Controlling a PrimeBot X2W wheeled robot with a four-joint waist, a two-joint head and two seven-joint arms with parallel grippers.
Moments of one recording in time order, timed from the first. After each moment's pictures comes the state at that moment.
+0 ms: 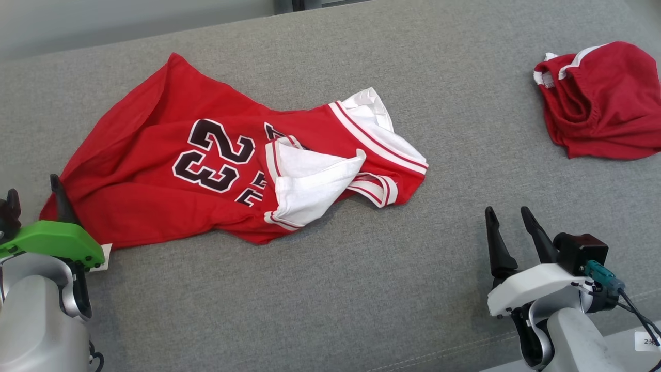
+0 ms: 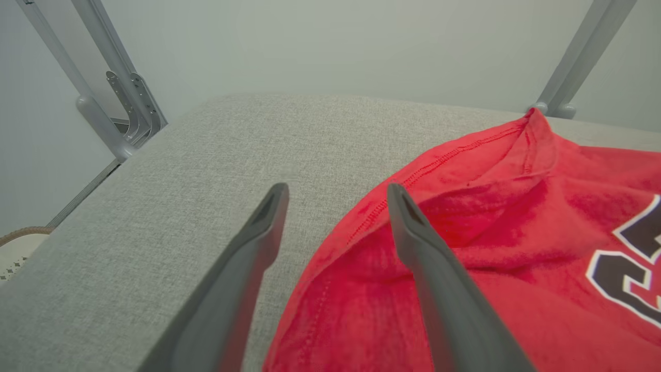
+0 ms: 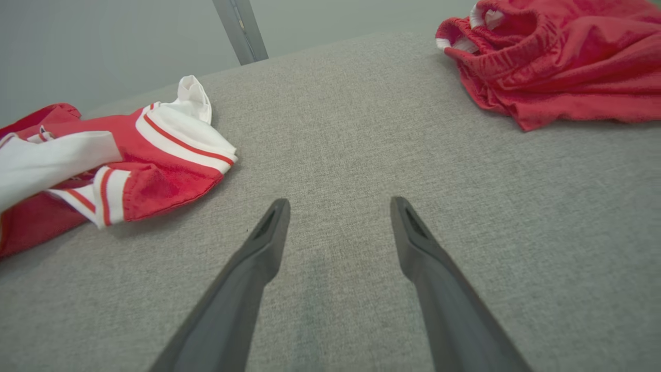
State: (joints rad) left arm -0.53 0.25 0.11 0.80 -0.30 0.04 -0.24; right arm -0.22 -0.05 0.02 0.44 0.25 0.13 -0.26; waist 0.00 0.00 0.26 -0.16
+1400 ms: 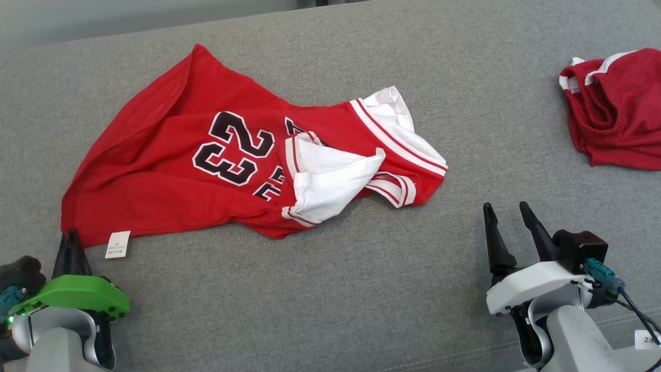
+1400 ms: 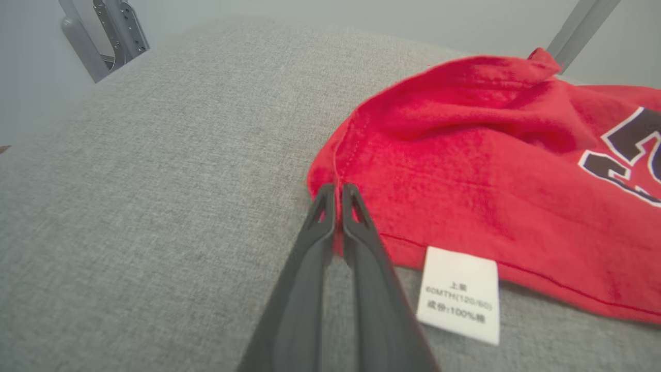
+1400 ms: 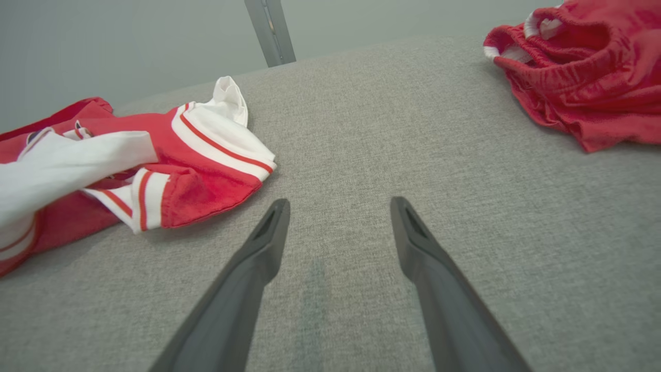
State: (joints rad) left arm -0.36 0.14 0.26 0.72 -0.25 -0.12 -0.26; right arm -0.22 -0.05 0.02 0.41 0.23 0.13 -0.26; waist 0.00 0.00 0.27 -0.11
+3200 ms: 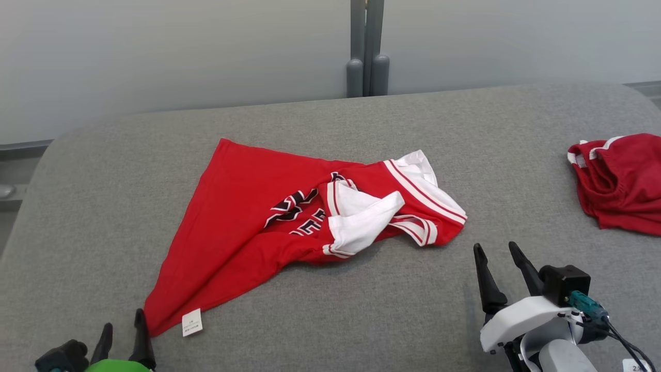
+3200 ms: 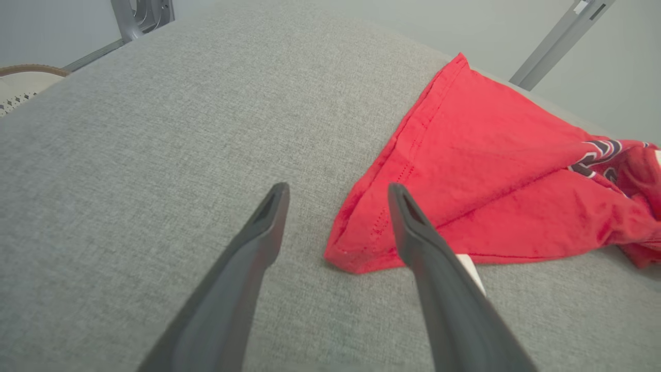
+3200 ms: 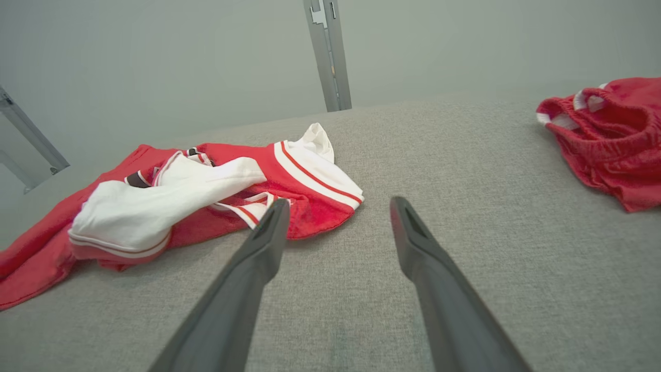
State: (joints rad) left arm -0.09 0.19 -0.01 0.68 -0.59 -0.11 -0.26; right arm -0.12 -0.05 0.05 0.43 0.23 0.13 -0.26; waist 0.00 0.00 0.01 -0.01
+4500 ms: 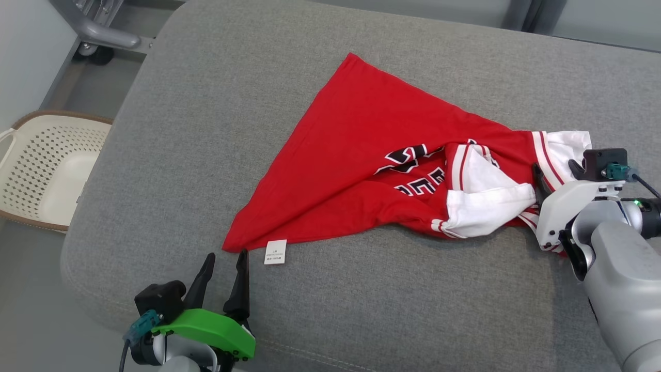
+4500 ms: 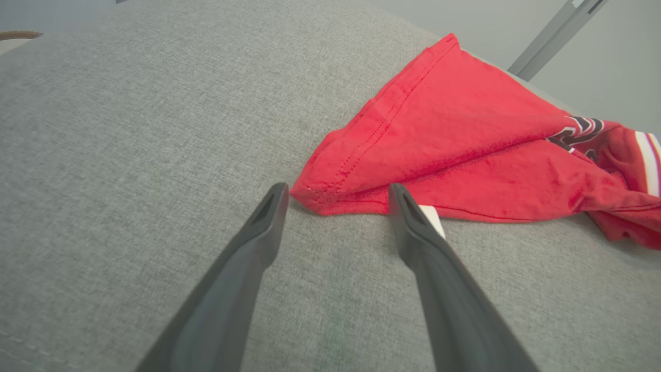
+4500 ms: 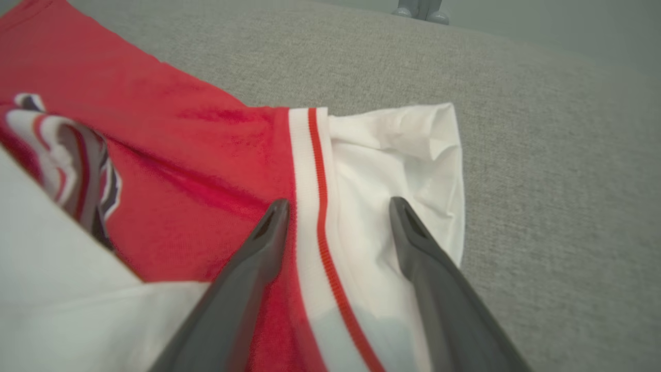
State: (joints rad) left arm -0.17 0.05 -0.24 0.51 -0.52 -0.13 -0.26; right arm -0.69 -0.23 0.03 1.03 0.12 0.13 -0.14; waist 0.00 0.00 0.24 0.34
